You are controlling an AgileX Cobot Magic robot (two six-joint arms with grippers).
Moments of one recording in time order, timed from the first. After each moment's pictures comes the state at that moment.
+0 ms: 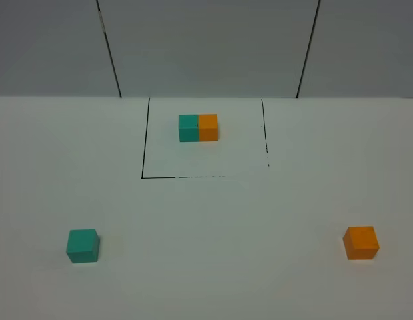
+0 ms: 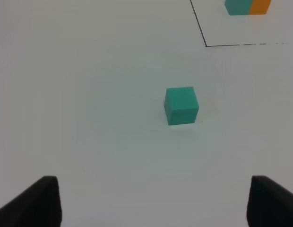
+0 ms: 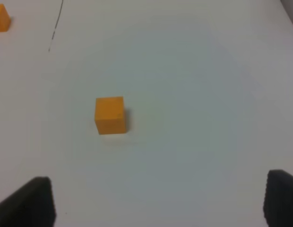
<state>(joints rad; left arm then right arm) 0.01 -0.01 -0.51 -0.12 1.04 0.09 0.02 -0.01 -0.50 -0.04 1.06 0.01</state>
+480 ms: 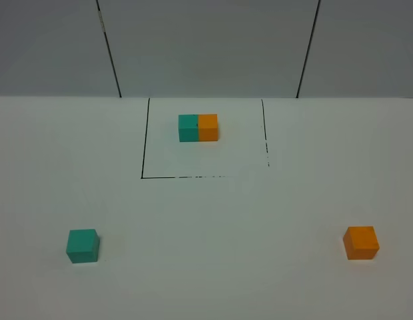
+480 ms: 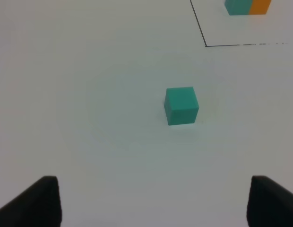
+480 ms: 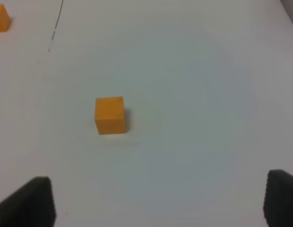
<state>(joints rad) 0.01 -0.01 -0.51 -0.12 1.04 0.09 0.02 -0.01 -0.50 -0.04 1.06 0.01</state>
